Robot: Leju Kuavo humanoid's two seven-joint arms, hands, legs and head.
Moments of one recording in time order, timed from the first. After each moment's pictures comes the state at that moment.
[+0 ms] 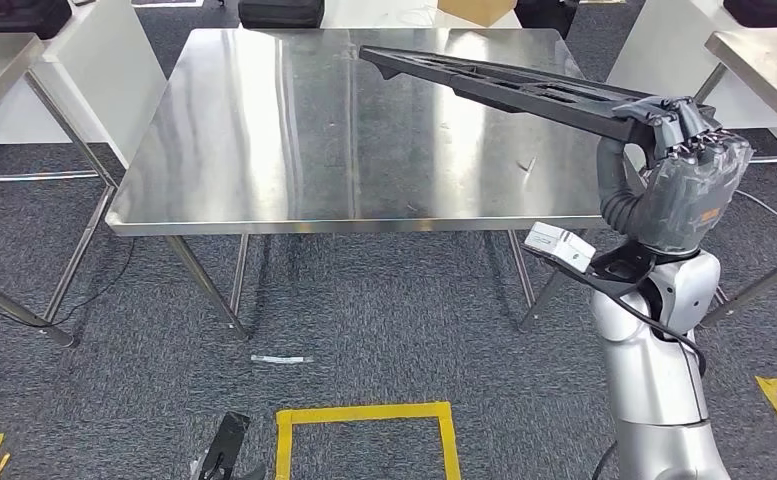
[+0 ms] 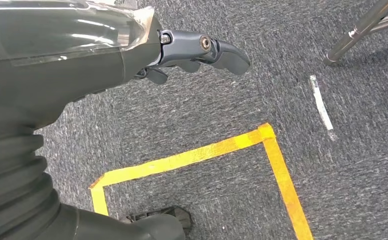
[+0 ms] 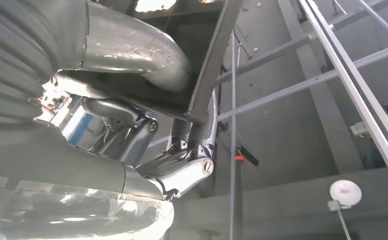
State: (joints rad) left arm -0.18 -0.03 -0.26 -0.34 -0.04 0.49 -0.30; right arm -0.51 -0.10 0.07 -1.57 1.05 -0.70 -0.33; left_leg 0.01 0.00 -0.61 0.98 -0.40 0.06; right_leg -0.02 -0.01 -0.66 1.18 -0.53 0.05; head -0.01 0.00
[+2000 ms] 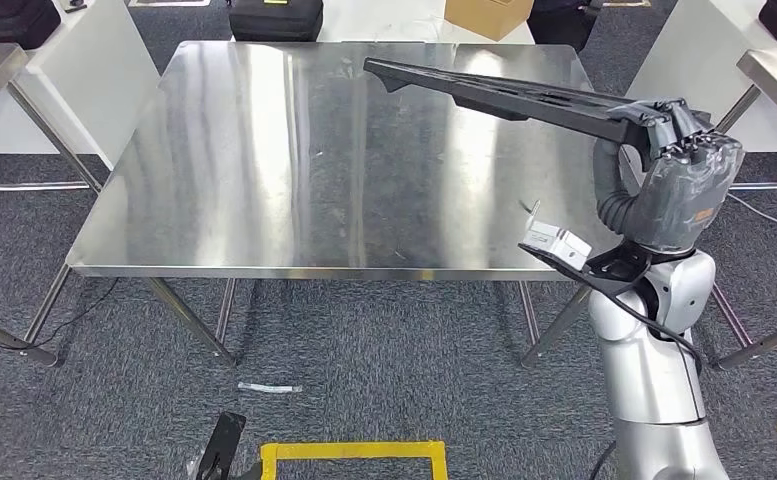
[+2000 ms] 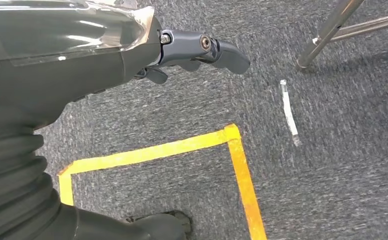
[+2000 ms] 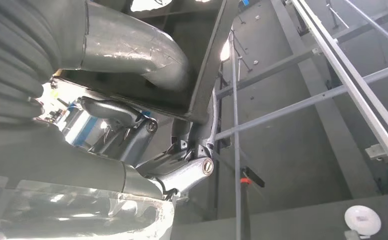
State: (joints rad) left arm -0.19 -0.04 -0.25 -0.33 -0.02 0.50 -0.31; right arm -0.51 -0.10 0.07 -1.56 1.05 -0.70 -0.32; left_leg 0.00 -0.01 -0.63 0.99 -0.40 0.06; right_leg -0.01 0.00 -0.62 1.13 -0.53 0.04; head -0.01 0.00
